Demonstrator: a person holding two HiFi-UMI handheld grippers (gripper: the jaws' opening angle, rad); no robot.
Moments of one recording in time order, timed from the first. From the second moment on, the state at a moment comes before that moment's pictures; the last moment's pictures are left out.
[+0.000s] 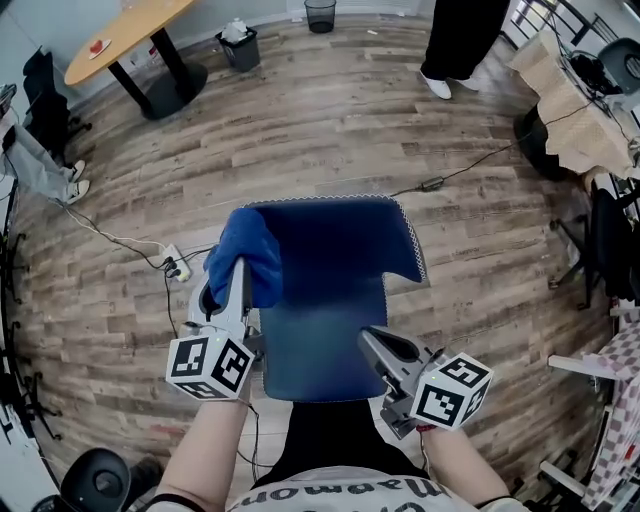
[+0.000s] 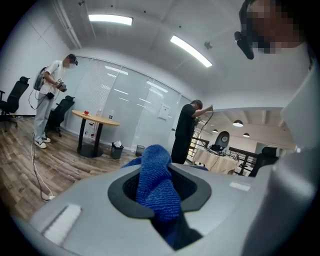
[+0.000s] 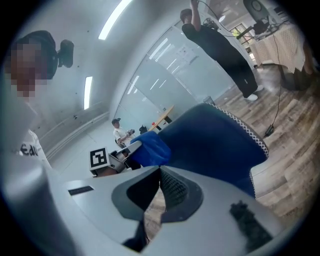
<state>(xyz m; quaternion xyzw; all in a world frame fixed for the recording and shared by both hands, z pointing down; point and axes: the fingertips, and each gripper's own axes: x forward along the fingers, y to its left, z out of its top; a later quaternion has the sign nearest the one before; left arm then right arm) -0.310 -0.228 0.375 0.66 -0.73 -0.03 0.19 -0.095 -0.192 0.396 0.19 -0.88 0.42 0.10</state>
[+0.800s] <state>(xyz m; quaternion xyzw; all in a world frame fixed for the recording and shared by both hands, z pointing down) -0.280 -0.302 0.396 0.69 -0.70 -0.02 0.19 -0.067 -0.201 0.408 0.24 -0.86 0.45 0.08</state>
